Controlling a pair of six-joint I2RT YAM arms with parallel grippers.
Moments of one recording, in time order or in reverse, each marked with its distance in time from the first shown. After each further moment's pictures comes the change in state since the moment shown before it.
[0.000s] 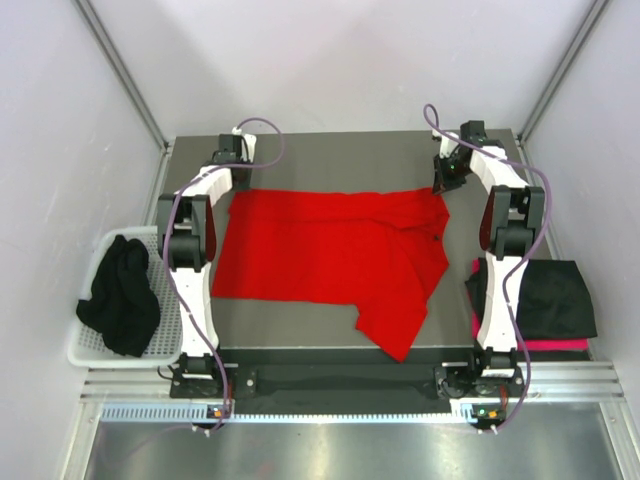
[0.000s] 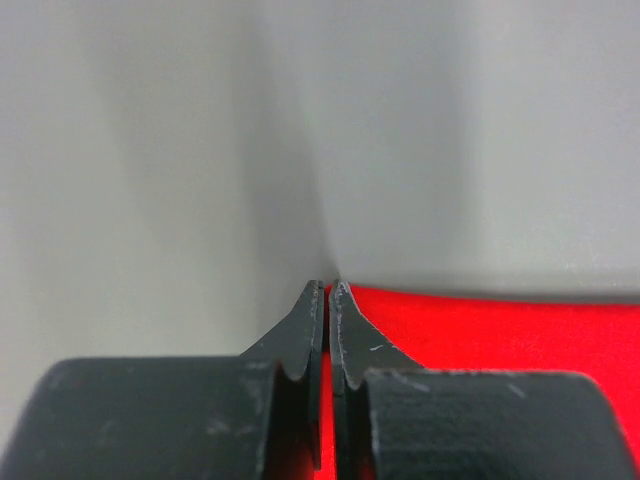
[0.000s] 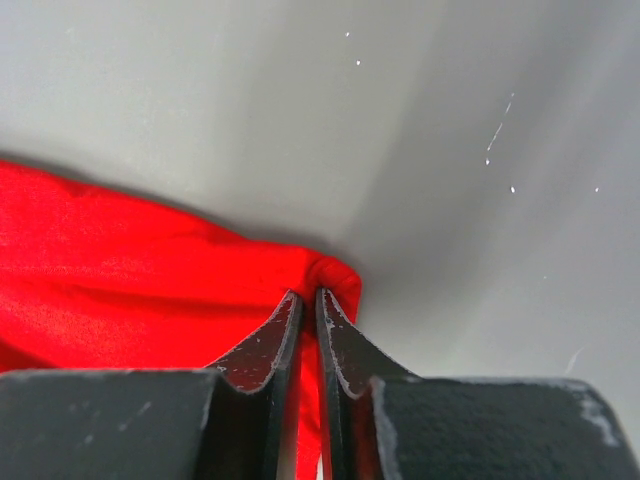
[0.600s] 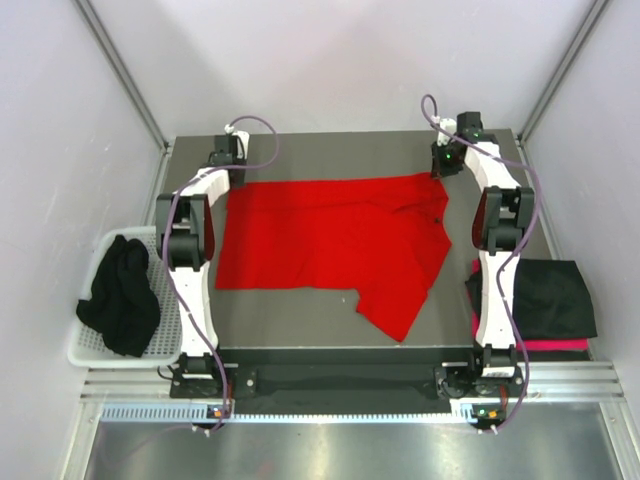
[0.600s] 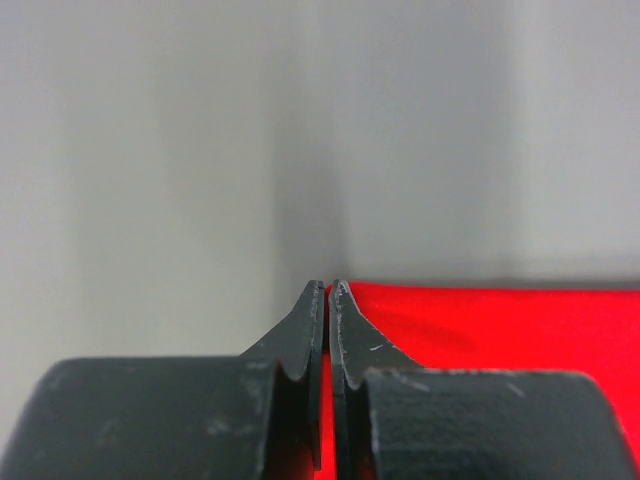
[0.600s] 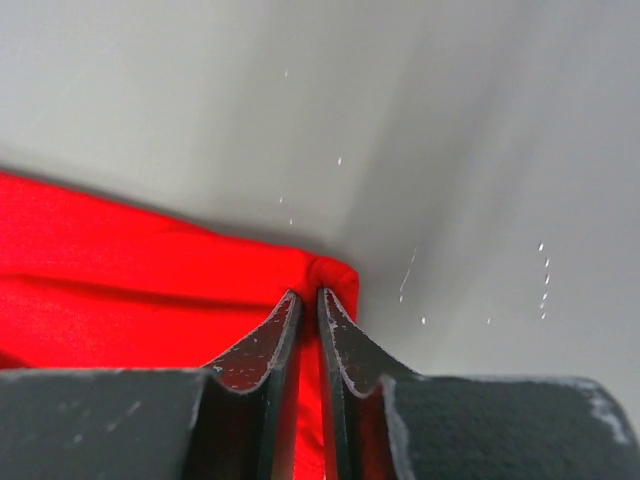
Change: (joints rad) left arm 0.020 0.004 -0.021 0.108 -0.082 -0.003; right arm 0.011 0.139 0.230 0.043 0.045 0.021
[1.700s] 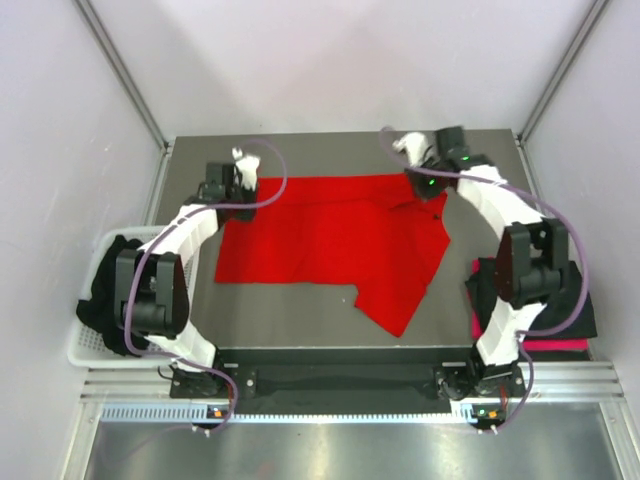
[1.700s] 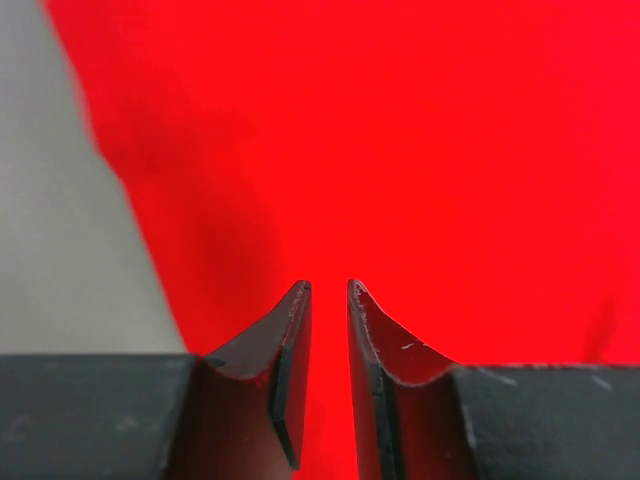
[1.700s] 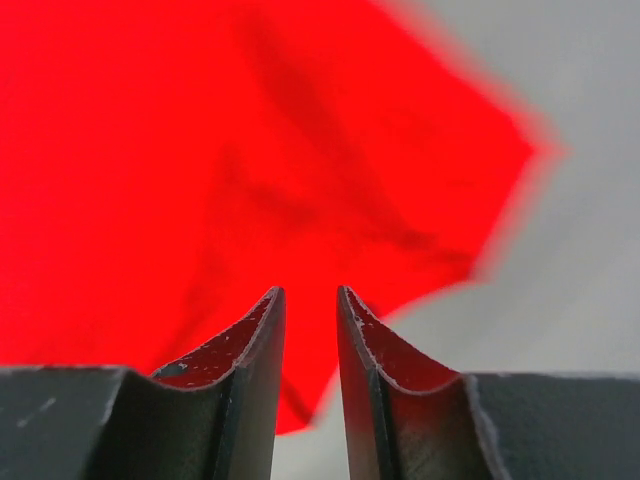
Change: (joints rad) left arm -0.087 -0.650 -0.584 -0.050 0.320 -0.014; right arm 0.202 -0.715 -0.745 0.151 0.077 -0.285
